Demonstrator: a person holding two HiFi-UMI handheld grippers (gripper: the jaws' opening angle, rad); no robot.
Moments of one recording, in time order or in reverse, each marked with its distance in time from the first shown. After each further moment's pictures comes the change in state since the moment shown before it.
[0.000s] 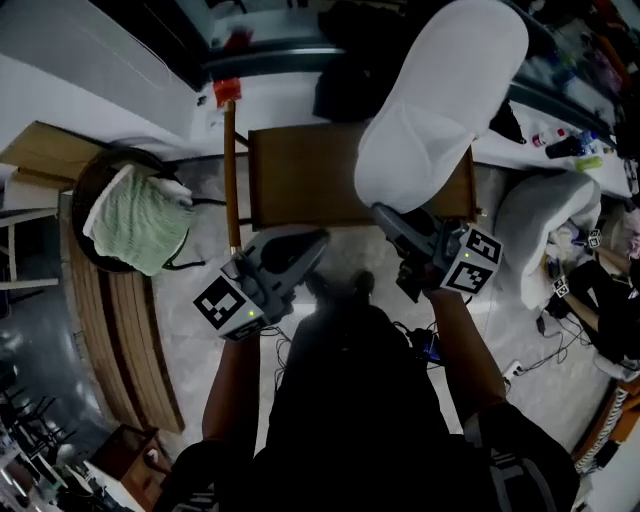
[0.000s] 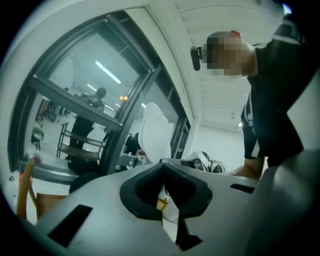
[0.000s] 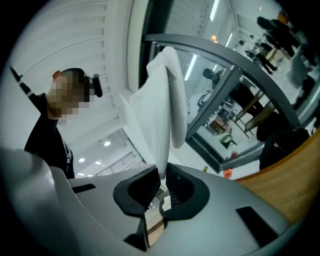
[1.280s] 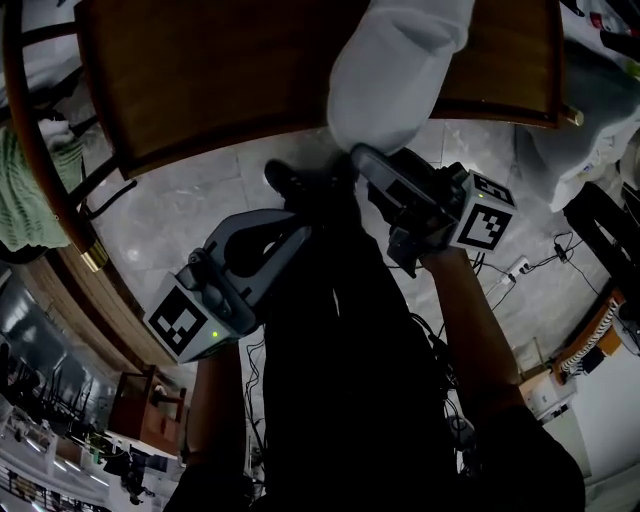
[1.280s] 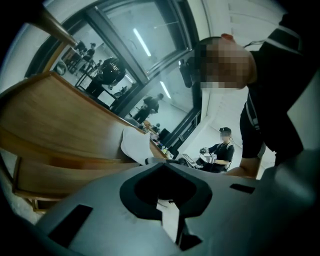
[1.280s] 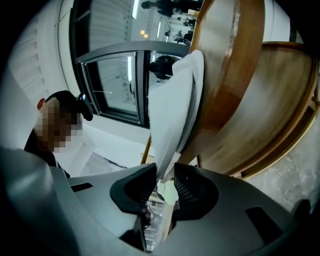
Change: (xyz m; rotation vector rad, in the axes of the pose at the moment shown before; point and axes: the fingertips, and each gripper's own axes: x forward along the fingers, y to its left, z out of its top) left arm 0.018 0.054 -0.310 -0.381 0.157 -0.024; right arm -0.084 -0.219 -0.264 0.587 0.041 -0.240
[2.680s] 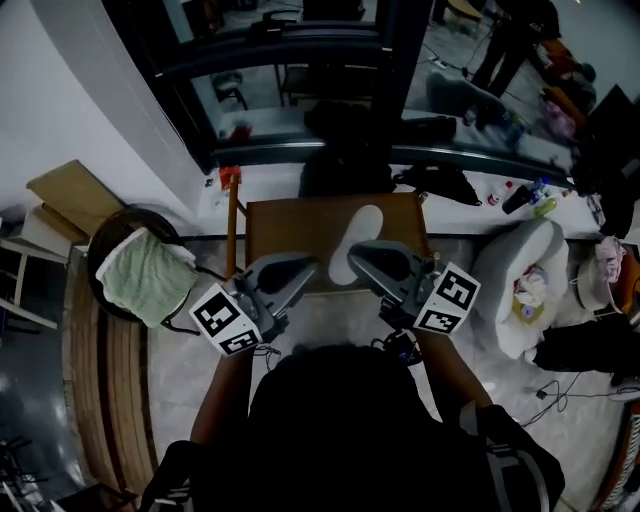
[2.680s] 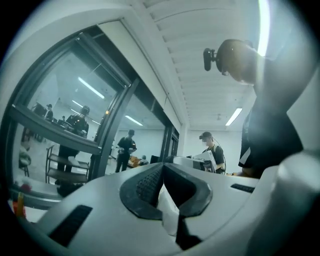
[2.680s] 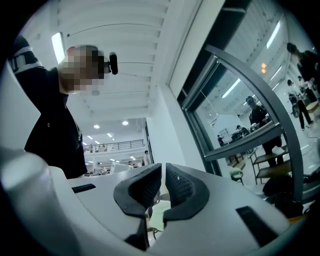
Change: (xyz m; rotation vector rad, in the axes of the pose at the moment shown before) left arm -0.067 -0.294 0.284 0.569 -0.272 -0.082; right arm -0.079 0.479 0.050 -1.074 -0.079 0.359
